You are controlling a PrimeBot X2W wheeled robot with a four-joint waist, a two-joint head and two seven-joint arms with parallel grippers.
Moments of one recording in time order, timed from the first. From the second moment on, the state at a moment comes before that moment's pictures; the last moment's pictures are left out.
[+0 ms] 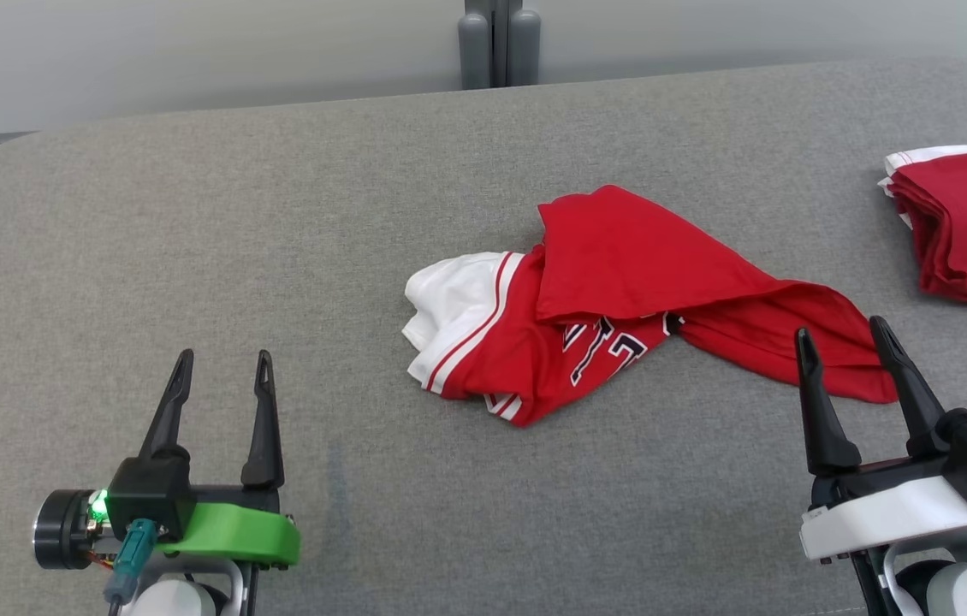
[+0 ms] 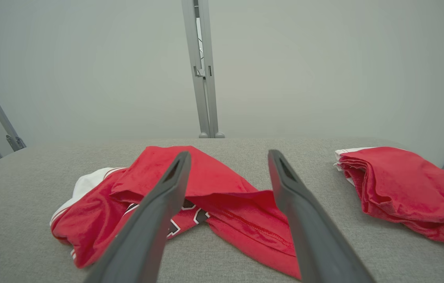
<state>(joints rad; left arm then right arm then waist) -0.08 0.13 -0.16 0.12 -0.16 0.05 -0.26 0.06 -0.08 -0.02 -0.18 0.14 0.13 -0.10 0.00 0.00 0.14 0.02</state>
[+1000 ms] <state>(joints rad) -0.22 0.12 -0.19 0.08 -0.16 0.06 -0.26 -0.42 -0.28 0.47 0.20 0.17 0.13 0.01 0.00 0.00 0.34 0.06</state>
